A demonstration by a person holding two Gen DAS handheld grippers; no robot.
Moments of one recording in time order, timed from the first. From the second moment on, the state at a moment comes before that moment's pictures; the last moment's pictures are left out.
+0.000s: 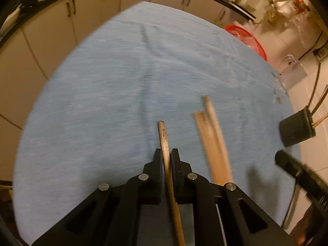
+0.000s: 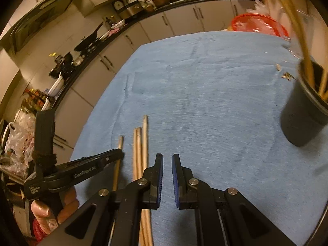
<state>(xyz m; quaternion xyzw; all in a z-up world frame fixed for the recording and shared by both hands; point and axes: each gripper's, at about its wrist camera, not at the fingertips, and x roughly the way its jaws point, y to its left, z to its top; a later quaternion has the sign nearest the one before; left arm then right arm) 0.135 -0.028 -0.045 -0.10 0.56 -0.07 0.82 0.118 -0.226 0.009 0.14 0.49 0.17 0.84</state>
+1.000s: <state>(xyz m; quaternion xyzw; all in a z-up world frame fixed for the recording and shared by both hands) 0.117 0.011 -0.045 -0.11 0.55 -0.07 0.82 0.192 -0.116 -0.031 -0.04 0.55 0.15 0.82</state>
